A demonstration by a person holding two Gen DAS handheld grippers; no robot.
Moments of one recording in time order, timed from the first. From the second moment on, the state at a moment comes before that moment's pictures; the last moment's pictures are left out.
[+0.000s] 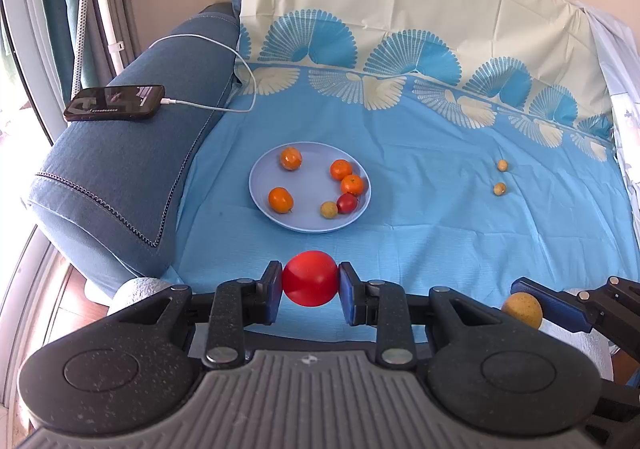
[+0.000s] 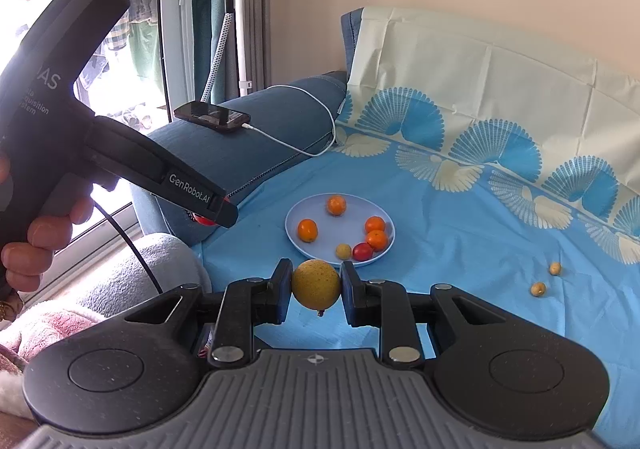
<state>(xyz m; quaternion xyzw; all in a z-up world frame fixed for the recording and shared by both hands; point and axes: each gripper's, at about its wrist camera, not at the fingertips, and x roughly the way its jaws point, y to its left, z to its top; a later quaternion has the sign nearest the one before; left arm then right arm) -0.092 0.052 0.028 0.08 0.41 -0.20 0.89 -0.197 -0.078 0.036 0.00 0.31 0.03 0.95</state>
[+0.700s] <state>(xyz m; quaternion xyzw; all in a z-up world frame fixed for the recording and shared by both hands) -0.071 0.051 0.013 0.08 0.43 -0.20 0.88 -0.180 -0.077 0.028 0.00 0.34 0.03 0.94</state>
